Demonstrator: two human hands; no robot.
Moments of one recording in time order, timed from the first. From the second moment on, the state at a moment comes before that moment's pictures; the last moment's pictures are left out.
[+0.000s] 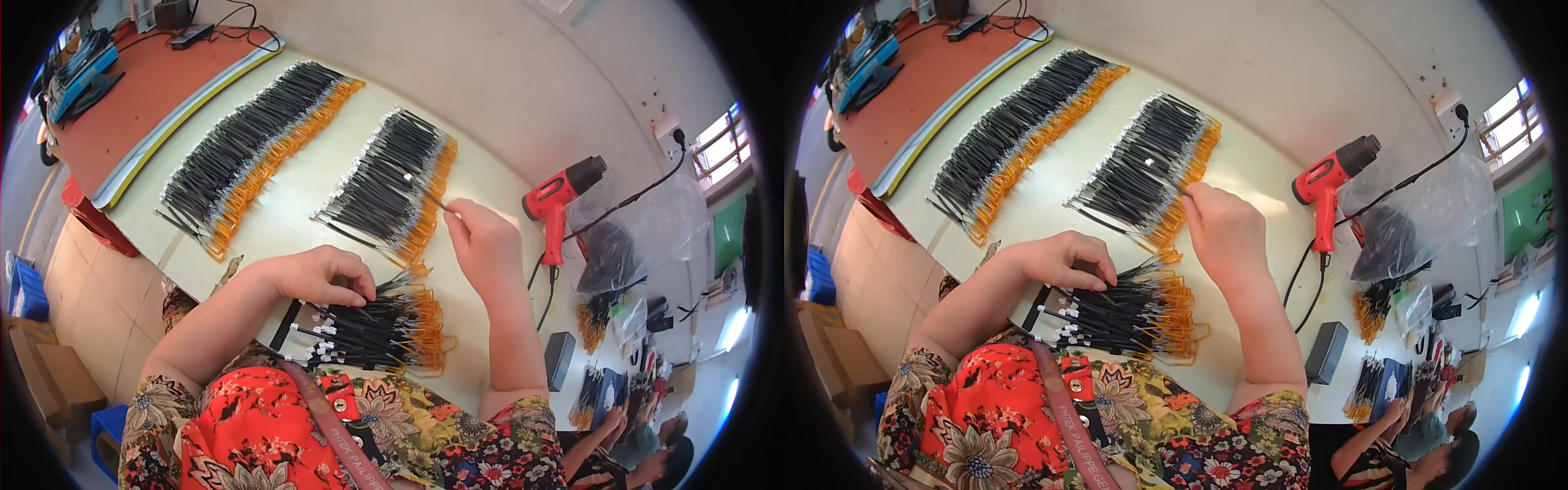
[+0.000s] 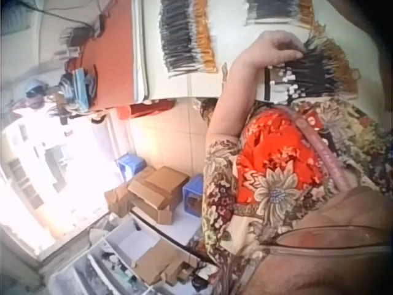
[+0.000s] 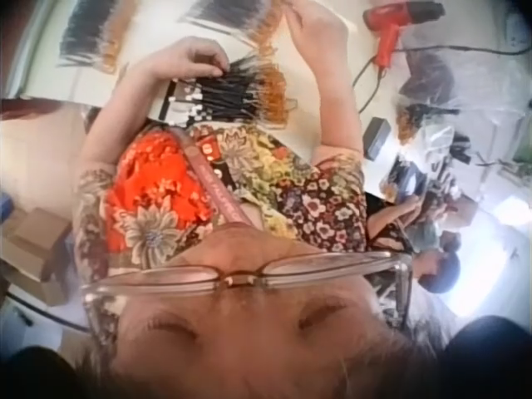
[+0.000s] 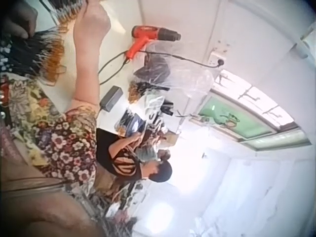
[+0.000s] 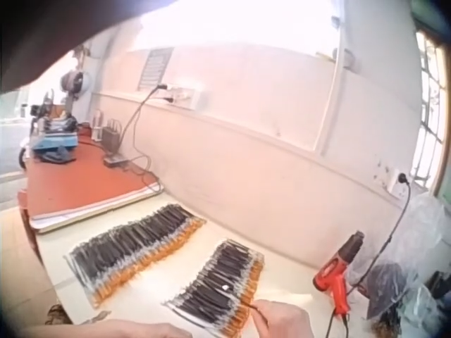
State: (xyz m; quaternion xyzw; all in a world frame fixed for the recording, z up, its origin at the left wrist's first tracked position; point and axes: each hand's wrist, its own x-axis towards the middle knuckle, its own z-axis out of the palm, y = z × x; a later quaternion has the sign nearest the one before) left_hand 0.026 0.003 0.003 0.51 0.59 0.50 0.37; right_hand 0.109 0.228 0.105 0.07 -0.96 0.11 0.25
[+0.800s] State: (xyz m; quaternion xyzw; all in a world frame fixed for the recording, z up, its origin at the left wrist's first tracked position) left_hand -0.001 -0.001 0.004 0.12 0.39 0.90 0.16; right_hand 0.079 0.195 0.060 0.04 -0.86 0.49 -0.15
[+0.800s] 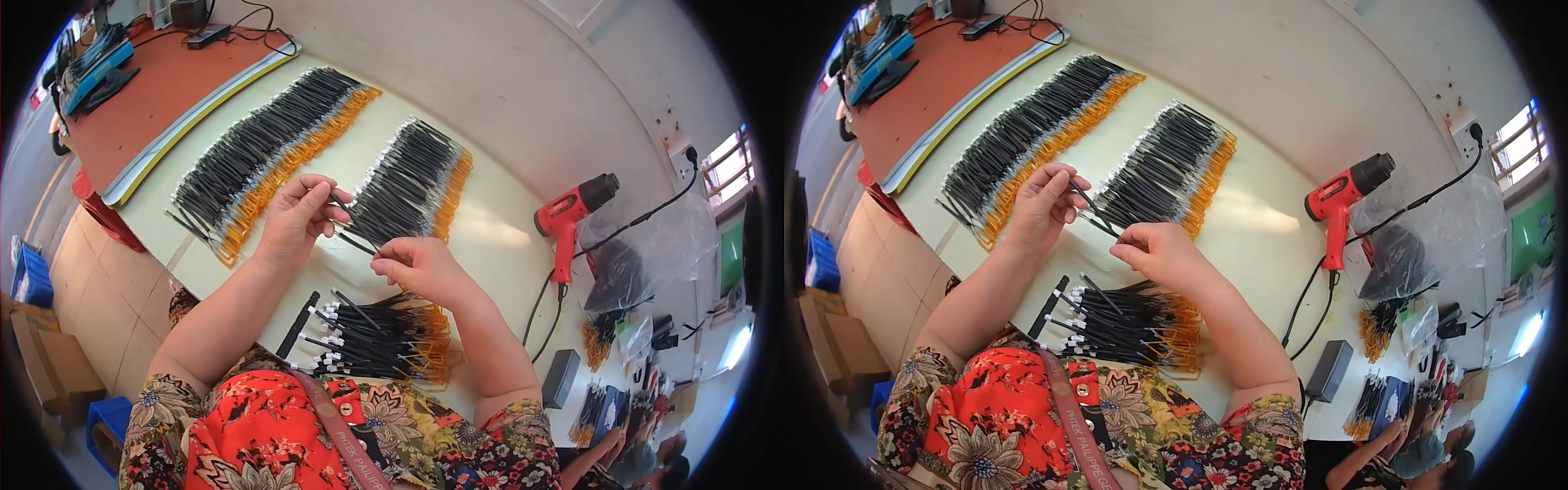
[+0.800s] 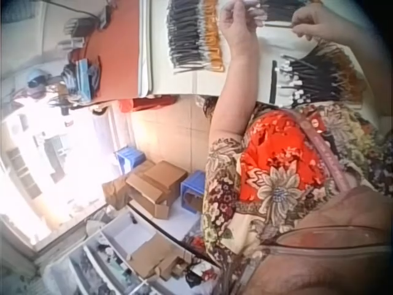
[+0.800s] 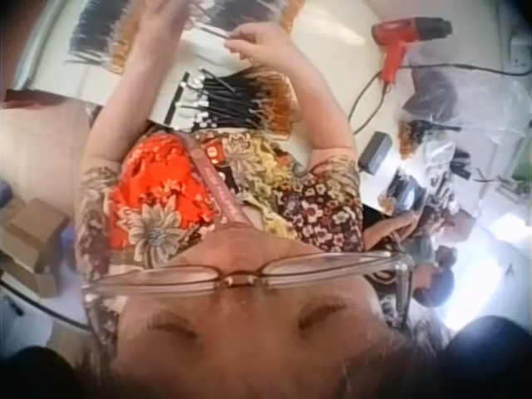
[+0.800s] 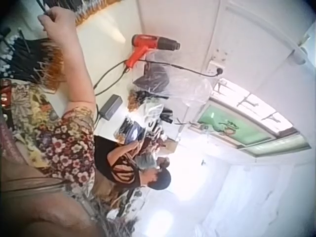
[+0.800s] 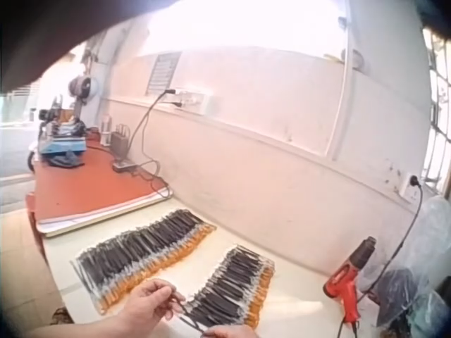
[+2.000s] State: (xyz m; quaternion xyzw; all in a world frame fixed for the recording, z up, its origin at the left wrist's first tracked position) left_hand 0.000 -0.003 0.004 0.12 0.39 0.89 0.22; right_hand 0.066 0.200 0.070 0.06 -0.90 0.42 -0.08
